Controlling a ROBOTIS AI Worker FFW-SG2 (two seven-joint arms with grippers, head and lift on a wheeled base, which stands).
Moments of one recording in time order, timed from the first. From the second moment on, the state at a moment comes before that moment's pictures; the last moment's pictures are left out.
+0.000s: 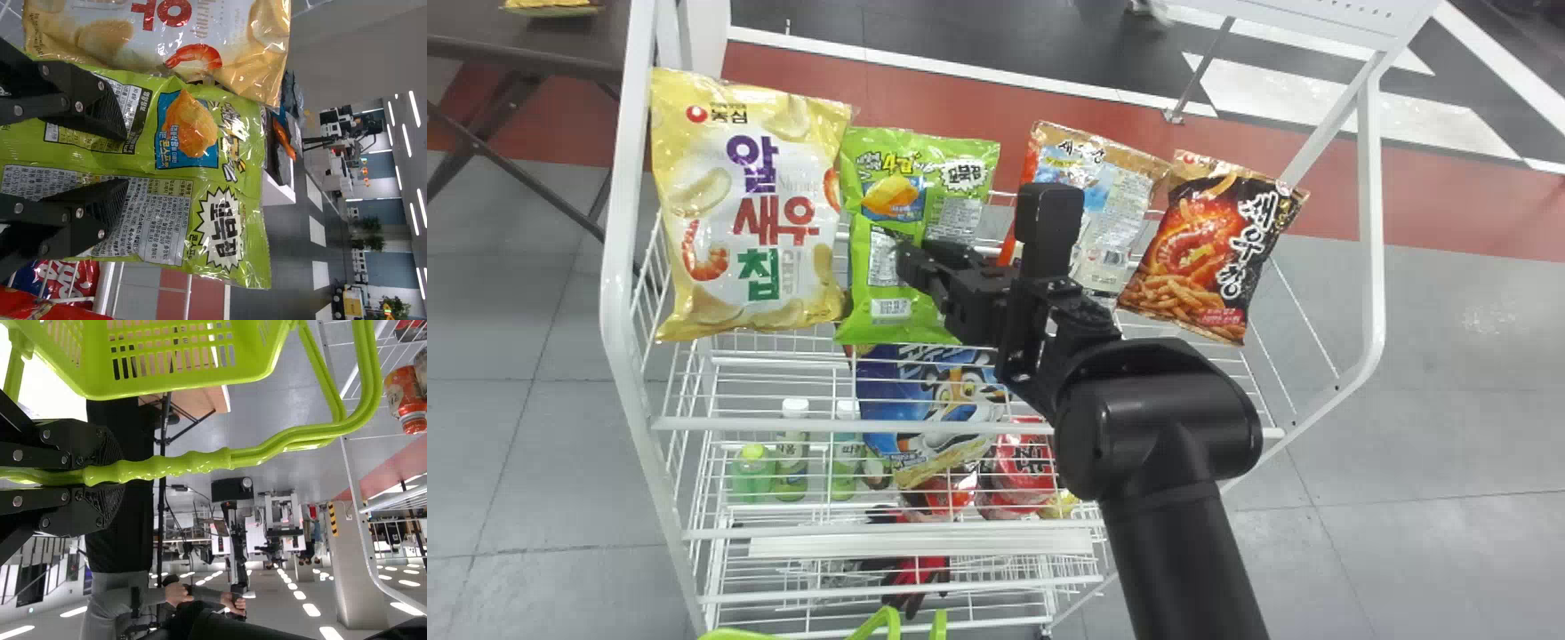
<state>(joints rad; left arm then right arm) 0.56 0.01 -0.18 -2.08 0.25 1.44 -0.95 -0.05 -0.06 0.06 -1.73 -0.11 0.62 0.27</state>
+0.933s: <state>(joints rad) 0.57 0.01 -0.20 -2.09 0.25 1.44 -0.91 0.12 -0.09 -0.05 -1.90 -0.25 0.48 0.33</state>
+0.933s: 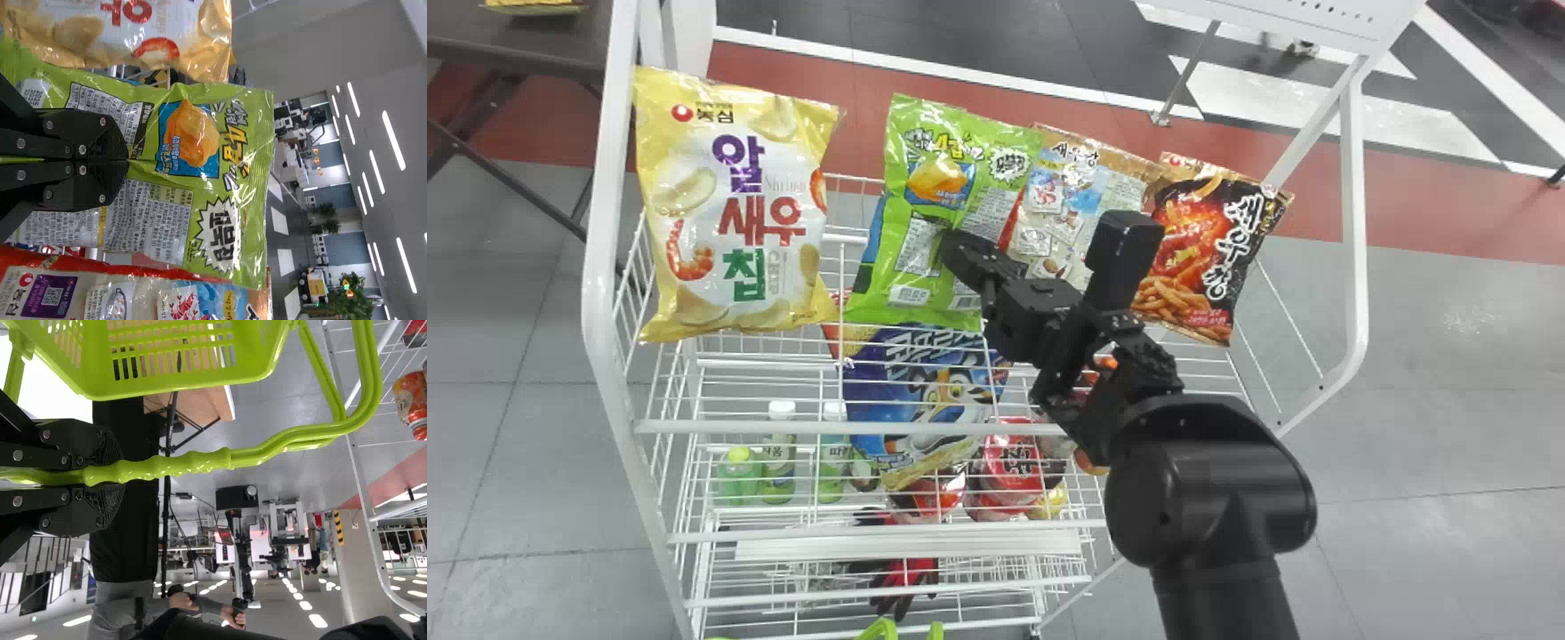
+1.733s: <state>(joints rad) 0.58 0.01 -0.20 -2.15 0.26 1.43 -0.91 0.51 -0.13 -0.37 -2.48 -0.50 0.95 0.41</state>
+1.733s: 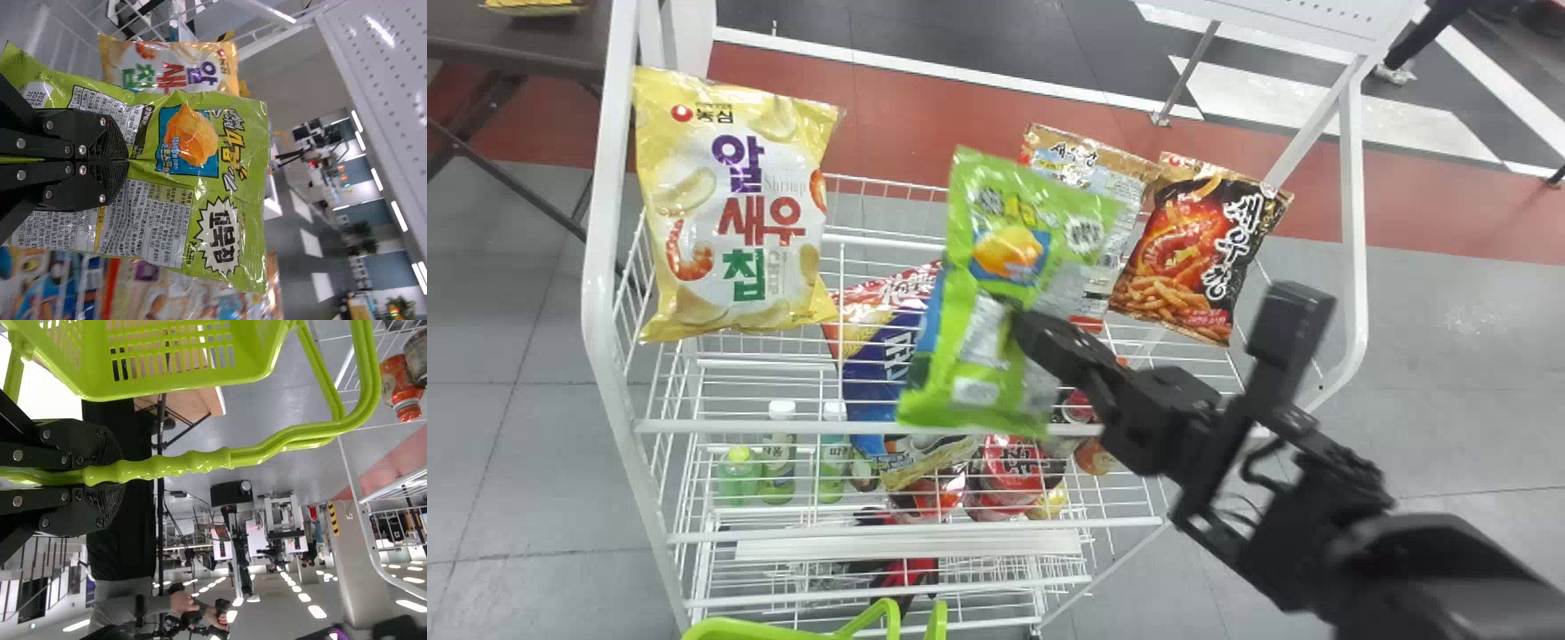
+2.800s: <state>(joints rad) 0.57 0.01 -0.16 -2.27 0.35 1.37 -0.83 0.67 -0.14 -0.49 -2.65 -0.56 1.54 0.48</state>
